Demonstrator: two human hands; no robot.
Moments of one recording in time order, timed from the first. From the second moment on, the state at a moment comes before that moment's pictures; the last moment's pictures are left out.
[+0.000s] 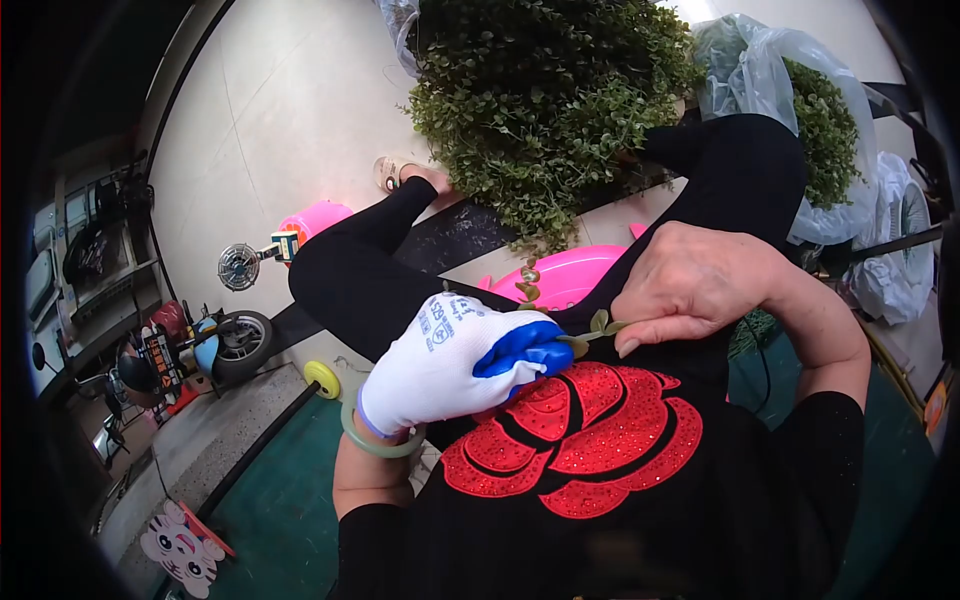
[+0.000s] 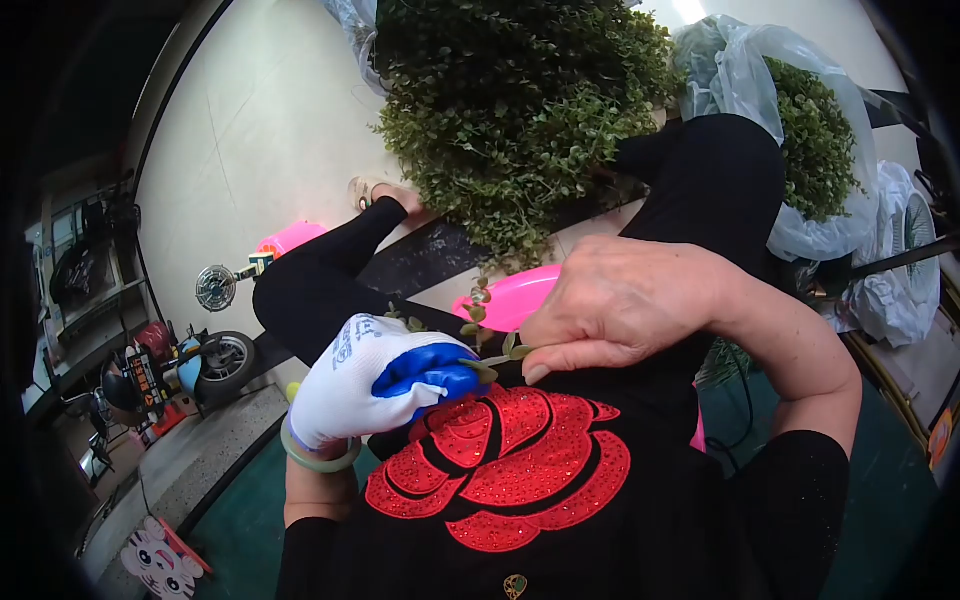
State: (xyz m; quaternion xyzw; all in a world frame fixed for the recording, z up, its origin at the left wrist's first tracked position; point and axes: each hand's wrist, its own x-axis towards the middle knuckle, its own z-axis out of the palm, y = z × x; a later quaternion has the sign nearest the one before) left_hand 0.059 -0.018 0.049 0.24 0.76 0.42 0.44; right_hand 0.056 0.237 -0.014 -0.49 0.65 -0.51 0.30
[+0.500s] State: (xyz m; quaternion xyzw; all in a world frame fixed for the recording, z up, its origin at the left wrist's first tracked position) left_hand 0.052 -0.024 0.036 0.19 0.79 0.49 0.32; right_hand 0.044 0.221 -0.001 -0.35 0.77 -0.48 0.25
